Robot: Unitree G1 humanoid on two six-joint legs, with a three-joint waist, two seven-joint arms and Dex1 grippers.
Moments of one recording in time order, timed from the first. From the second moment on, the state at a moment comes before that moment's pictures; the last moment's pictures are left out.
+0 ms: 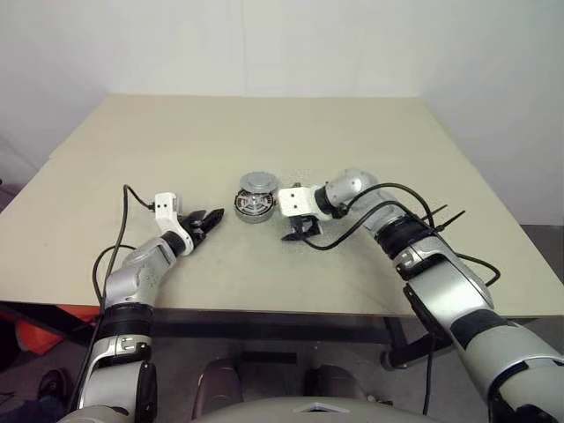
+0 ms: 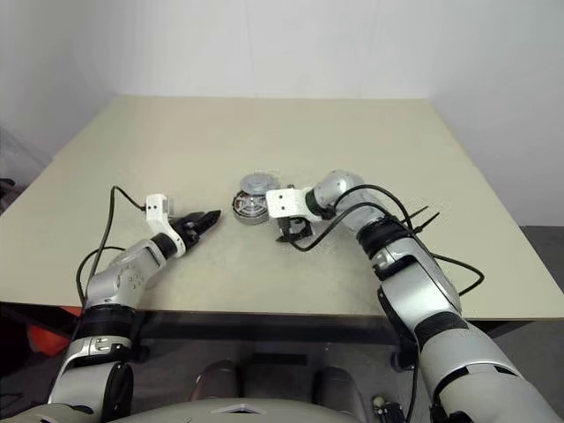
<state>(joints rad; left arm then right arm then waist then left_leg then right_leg) -0.37 0.27 0.25 0.34 -0.45 0.48 -0.56 -0.99 -0.30 0.51 0.81 -0.34 -0.23 1.11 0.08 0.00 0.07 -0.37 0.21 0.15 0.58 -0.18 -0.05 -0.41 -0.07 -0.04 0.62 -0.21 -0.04</state>
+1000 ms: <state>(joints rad) -0.33 0.27 0.26 0.30 -0.47 0.48 -0.54 -1.11 -0.19 0.54 1.08 -0.44 -0.38 1.05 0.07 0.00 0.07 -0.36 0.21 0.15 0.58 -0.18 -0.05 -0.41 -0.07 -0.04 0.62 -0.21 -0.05</state>
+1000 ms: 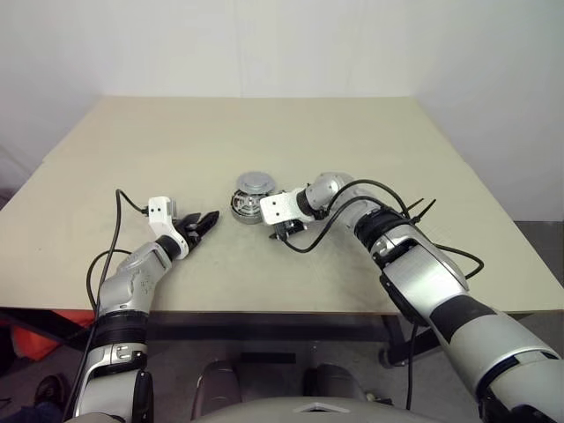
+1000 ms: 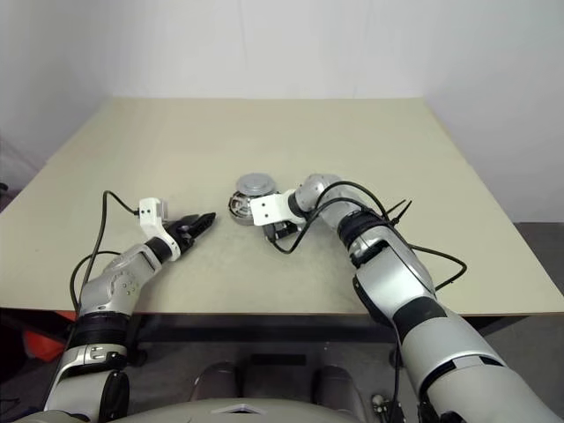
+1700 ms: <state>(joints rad) -0.25 0.24 0.27 0.19 -0.48 0.49 -0.49 -1.26 -0.09 0.54 1.29 -0.51 -0.35 0.98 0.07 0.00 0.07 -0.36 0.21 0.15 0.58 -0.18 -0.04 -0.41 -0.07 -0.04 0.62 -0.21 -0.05</state>
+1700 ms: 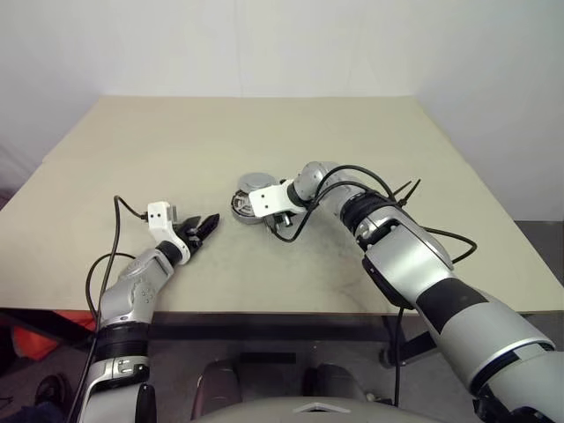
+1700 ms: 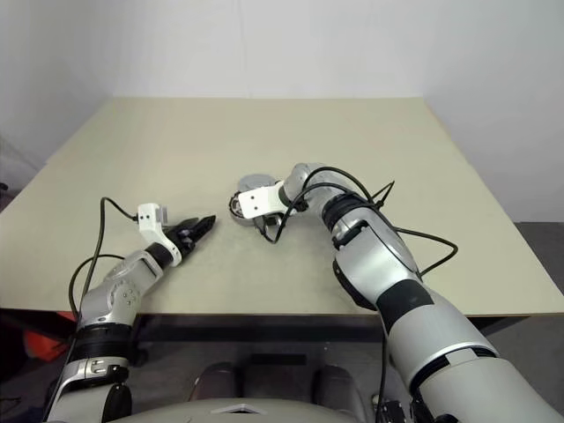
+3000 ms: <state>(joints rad) -0.31 0.26 0.26 0.28 -0.49 0.48 -0.51 -0.87 -0.23 0.47 0.49 -0.34 0.14 1.38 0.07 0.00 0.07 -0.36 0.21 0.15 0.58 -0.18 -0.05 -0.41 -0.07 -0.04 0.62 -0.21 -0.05</state>
